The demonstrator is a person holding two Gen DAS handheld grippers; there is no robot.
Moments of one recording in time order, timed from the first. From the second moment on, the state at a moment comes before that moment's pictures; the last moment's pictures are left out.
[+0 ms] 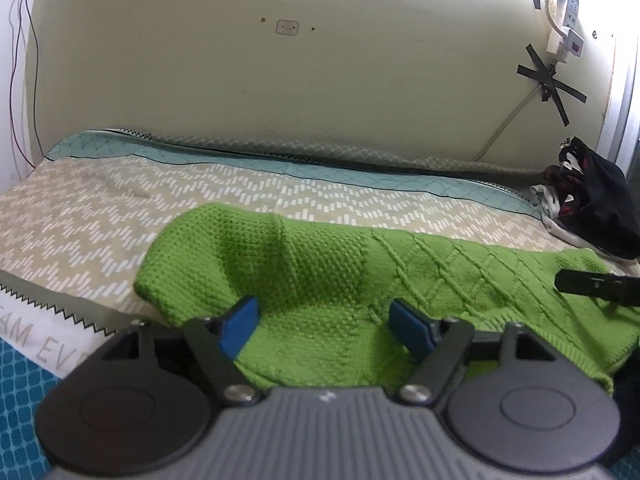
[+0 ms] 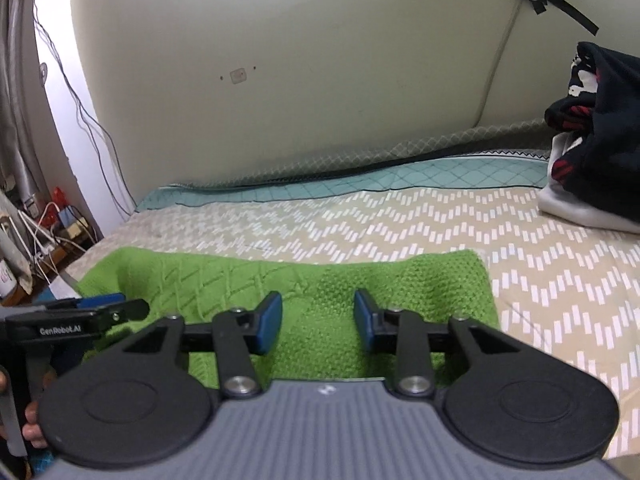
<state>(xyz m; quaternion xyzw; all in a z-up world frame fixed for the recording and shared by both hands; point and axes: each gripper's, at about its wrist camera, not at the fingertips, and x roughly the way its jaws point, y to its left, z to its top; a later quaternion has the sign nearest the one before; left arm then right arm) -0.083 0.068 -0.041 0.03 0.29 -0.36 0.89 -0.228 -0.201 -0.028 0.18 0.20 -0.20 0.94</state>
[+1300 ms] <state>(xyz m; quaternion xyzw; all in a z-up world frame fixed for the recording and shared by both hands) -0.088 0.056 -0.044 0.07 0.30 -0.37 0.87 -0.274 -0.188 -0.043 0.08 0.22 -0.22 0.95</state>
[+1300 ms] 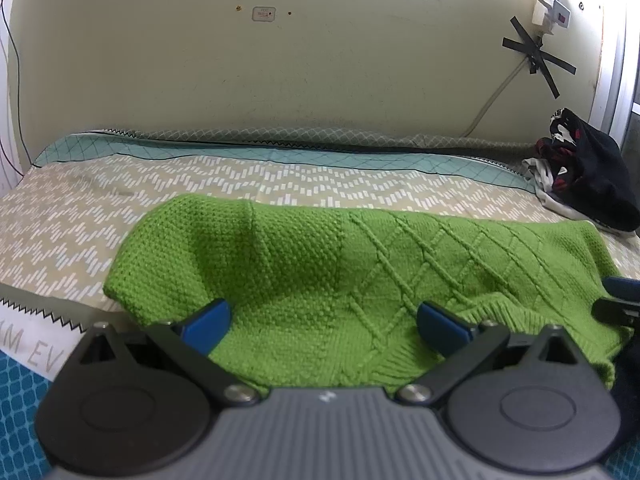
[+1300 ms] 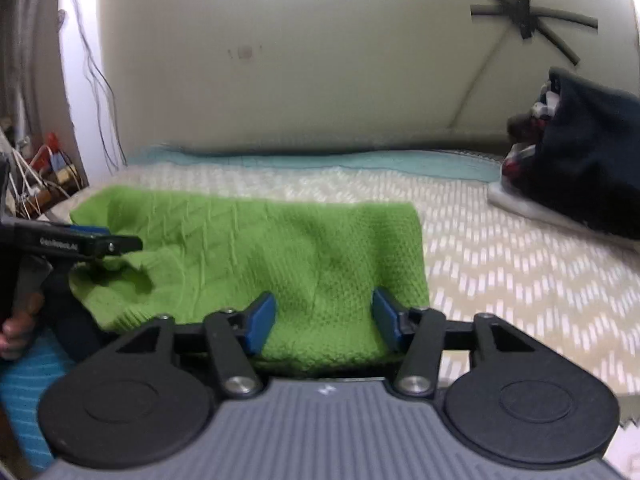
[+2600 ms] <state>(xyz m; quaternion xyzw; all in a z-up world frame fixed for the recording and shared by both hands) -0.101 0.051 -0.046 0.08 0.30 -0.45 0.84 -0.327 -0.226 -0.049 0.37 0.17 -0.11 0.91</state>
